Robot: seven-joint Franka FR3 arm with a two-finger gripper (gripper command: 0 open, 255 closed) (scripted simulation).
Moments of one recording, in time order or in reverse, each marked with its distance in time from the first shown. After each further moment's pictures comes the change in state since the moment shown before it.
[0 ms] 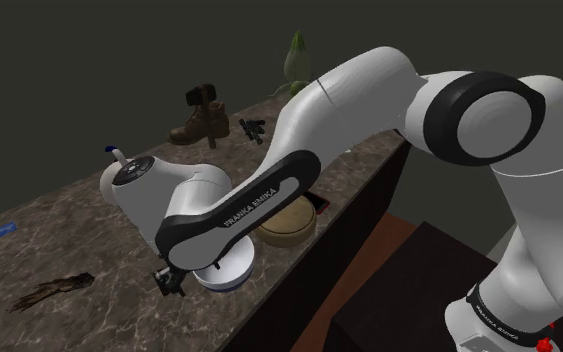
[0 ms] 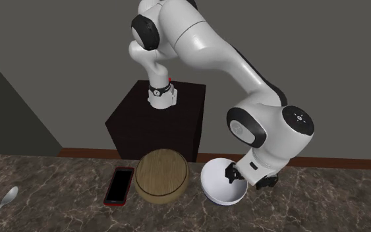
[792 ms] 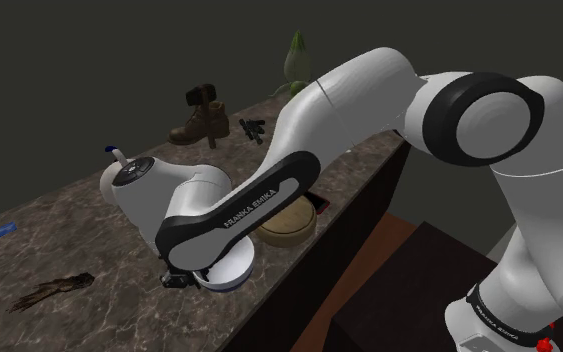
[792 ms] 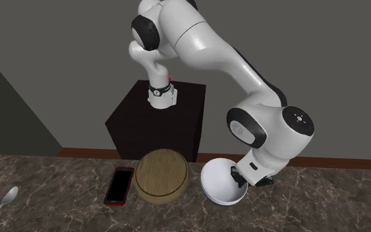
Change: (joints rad) arm 0.001 0.003 -0.001 0.001 -0.001 0.002 0.001
